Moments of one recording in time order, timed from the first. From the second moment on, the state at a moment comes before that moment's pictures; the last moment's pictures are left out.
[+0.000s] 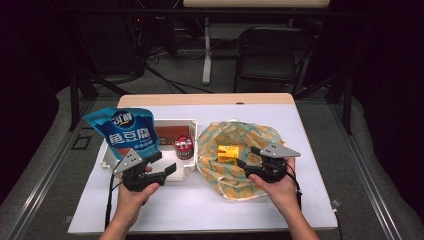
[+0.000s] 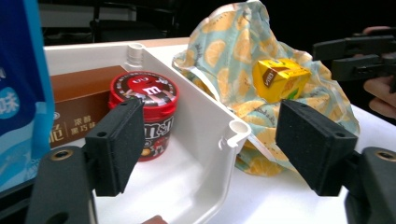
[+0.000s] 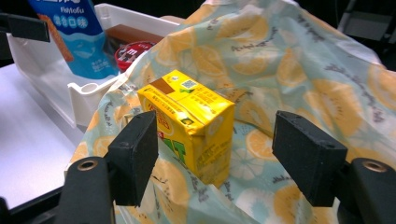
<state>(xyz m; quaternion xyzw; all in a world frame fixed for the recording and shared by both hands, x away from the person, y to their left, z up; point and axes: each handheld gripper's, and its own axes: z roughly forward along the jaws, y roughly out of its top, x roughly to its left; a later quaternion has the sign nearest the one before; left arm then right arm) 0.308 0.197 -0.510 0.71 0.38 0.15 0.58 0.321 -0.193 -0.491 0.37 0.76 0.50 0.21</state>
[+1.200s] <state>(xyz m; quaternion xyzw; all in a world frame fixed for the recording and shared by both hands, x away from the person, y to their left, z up) 0.309 0.195 -0.512 0.73 0.36 0.14 0.56 0.346 -0.163 -0.508 0.33 0.79 0.47 0.20</state>
